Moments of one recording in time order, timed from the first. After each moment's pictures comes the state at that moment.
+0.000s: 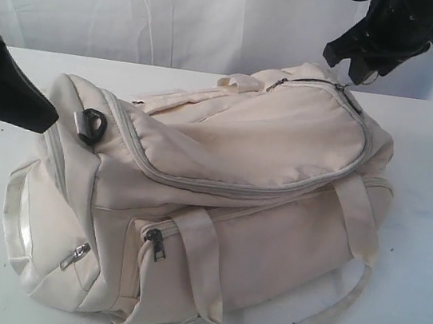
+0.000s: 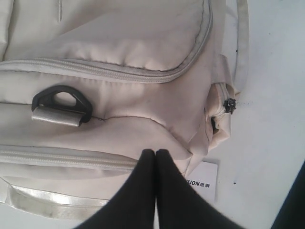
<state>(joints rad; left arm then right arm) -0.35 1.13 -1.12 -0.47 1.11 0.72 0.40 1.90 -1.90 -0.13 1.20 -0.23</state>
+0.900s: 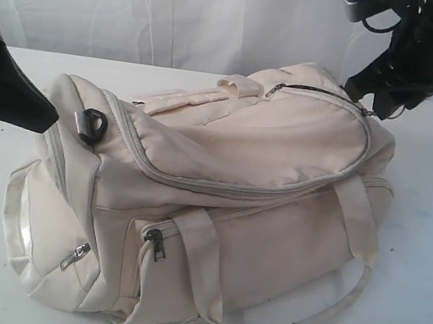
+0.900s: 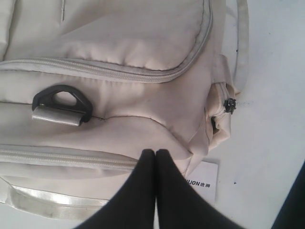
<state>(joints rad) -0.35 1.13 -1.12 -0.47 1.11 0.72 0.40 1.74 -1.64 -0.18 1.20 -0.20</state>
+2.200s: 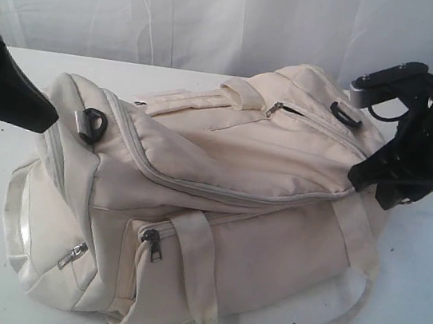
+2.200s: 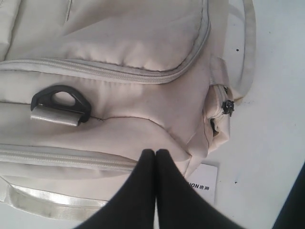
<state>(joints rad) -0.35 1.13 -1.12 -0.47 1.11 0.73 0.39 1.58 -1.21 -0.10 1.09 -0.16</state>
